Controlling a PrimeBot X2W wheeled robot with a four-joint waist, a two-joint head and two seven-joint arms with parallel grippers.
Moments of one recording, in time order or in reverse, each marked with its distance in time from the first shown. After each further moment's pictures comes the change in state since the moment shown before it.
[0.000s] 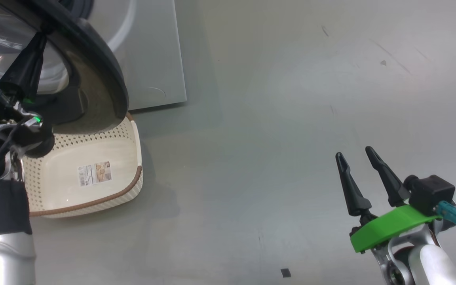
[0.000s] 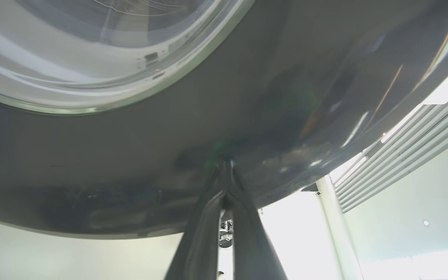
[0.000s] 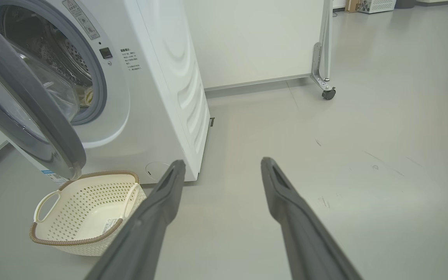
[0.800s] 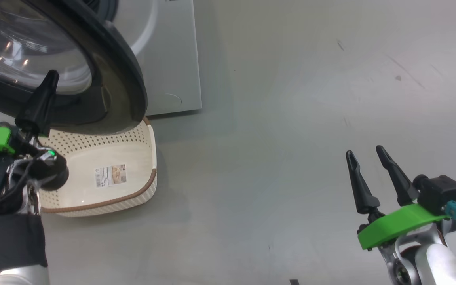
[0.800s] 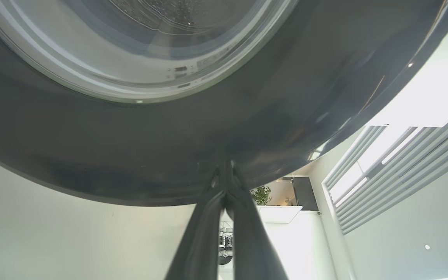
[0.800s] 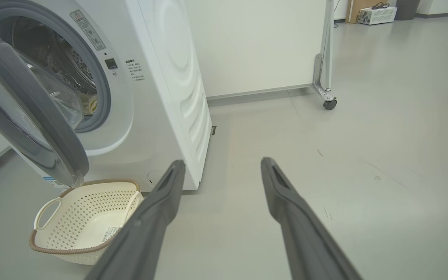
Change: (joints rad) left arm 0.129 -0.052 0.033 -0.057 0.004 0.000 -0.023; right arm -0.002 0.001 -0.036 0.018 -0.007 0.000 -0.012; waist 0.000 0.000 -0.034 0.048
